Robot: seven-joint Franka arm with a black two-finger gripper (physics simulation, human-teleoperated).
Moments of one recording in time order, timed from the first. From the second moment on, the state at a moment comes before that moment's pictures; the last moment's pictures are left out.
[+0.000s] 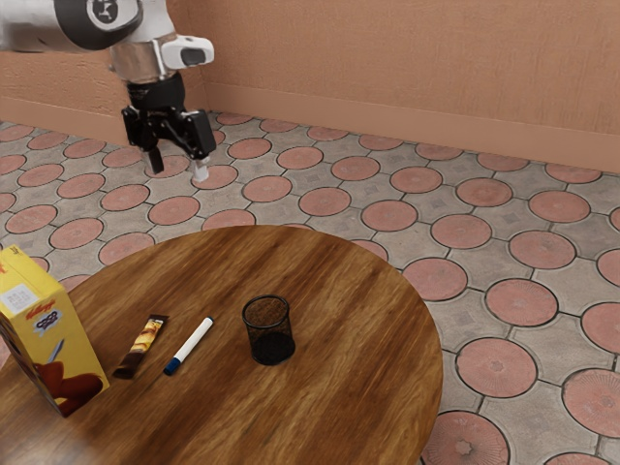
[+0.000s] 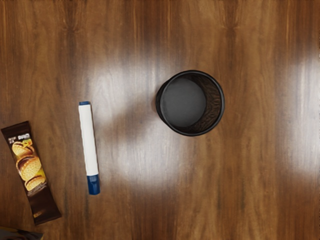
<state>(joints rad) 0.11 -0.03 -0.12 -1.60 -0.08 1.51 0.02</state>
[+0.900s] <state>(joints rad) 0.05 0.26 0.00 -2.10 -0.01 2.20 -0.07</state>
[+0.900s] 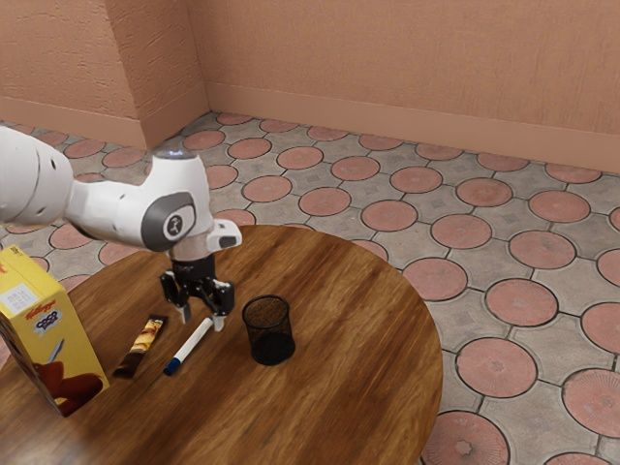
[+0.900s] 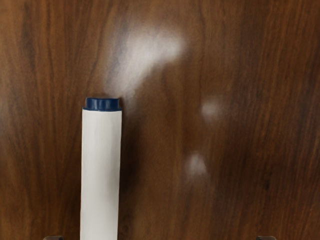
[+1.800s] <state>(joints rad) 0.08 0.35 -0.02 -1.91 0.00 2.17 -0.06</state>
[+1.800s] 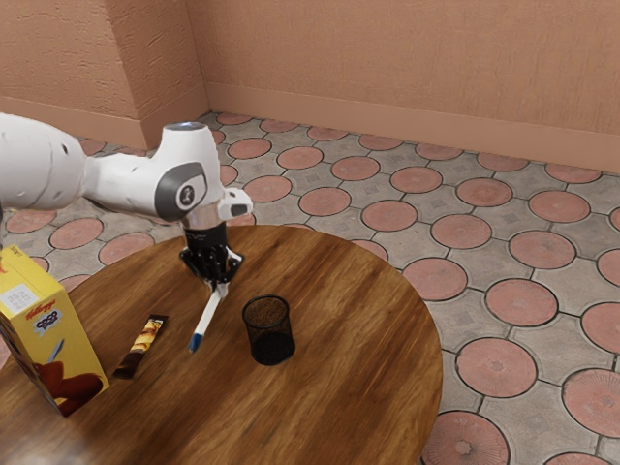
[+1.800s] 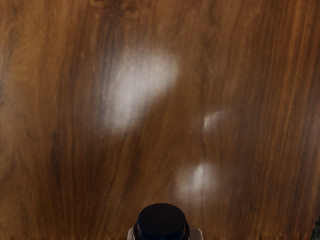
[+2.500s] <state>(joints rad) 0.01 0.46 -0.18 -1.46 0.02 1.78 -0.11</state>
